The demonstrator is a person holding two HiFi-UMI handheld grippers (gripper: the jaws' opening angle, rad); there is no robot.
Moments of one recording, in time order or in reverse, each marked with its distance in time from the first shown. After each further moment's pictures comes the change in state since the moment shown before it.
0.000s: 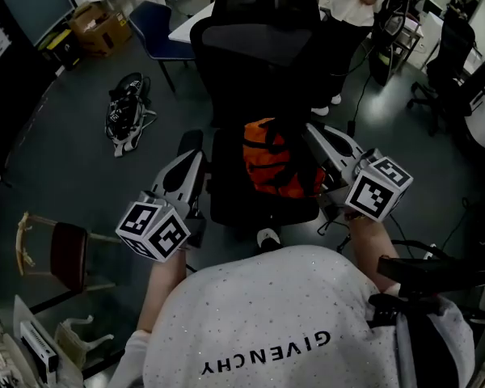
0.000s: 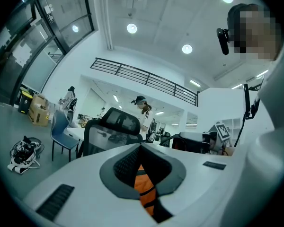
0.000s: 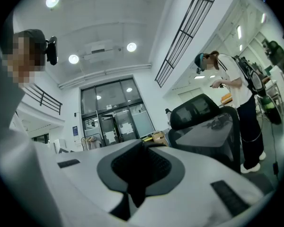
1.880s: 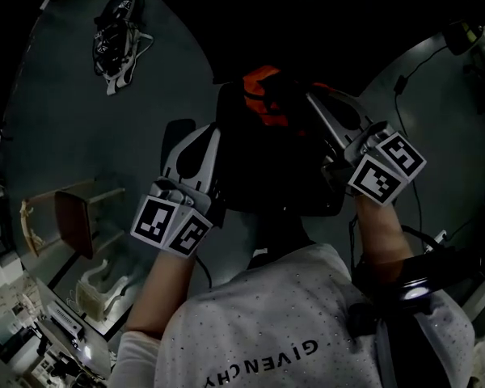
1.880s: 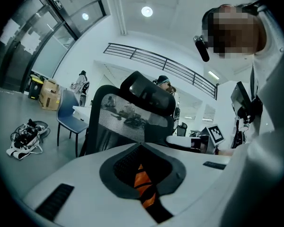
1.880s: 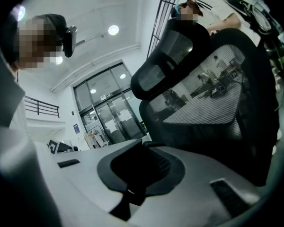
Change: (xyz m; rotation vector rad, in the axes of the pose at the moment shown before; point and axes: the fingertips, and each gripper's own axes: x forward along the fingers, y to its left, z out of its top) left arm 0.232 0.157 -0.109 -0.085 0.138 0.150; right arm 0.206 -0.260 -0.113 0.144 0.214 0.069
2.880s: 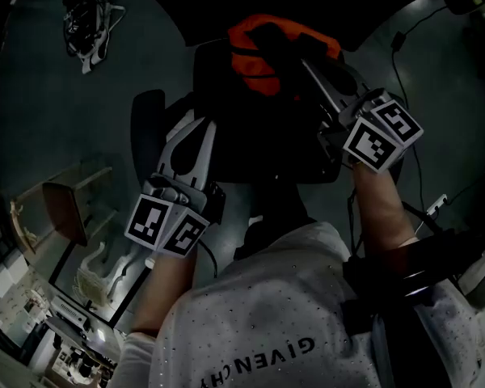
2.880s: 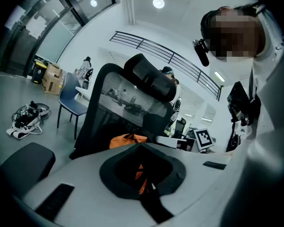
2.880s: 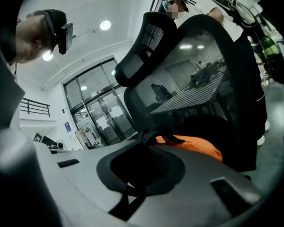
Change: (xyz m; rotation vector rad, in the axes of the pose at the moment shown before) left arm -0.009 -0.012 -0.073 -0.100 0.109 -0.006; right arm -0.014 -0.053 -0.068 0.047 0.039 -0.103
